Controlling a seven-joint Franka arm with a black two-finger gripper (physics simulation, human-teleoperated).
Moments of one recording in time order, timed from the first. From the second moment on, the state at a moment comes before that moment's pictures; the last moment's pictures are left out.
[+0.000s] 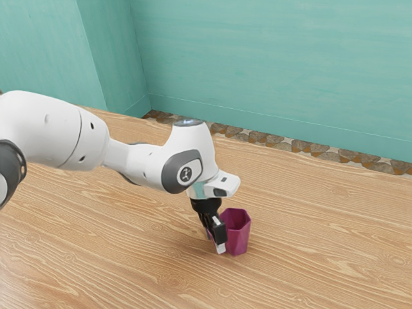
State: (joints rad) arm -0.24 0.38 -0.09 -1.98 -0.24 2.27 0.50
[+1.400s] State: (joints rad) arm -0.24 0.01 0.05 -2.43 -0.28 2.77 0.60
